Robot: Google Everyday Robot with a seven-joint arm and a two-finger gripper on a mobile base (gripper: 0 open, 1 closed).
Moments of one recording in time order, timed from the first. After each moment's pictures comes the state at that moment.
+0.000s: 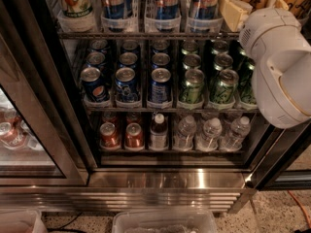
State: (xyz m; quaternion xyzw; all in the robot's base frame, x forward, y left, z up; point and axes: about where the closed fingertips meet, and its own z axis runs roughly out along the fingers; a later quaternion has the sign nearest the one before) arm 0.626 -0.227 1.062 -0.02 0.64 -0.02 0.77
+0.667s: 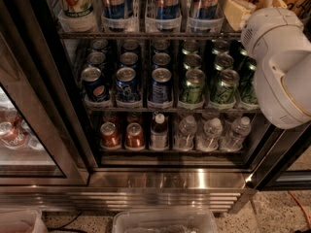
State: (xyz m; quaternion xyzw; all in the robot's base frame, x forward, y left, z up) arm 0.626 -0.227 1.062 -0.02 0.64 -0.02 0.77
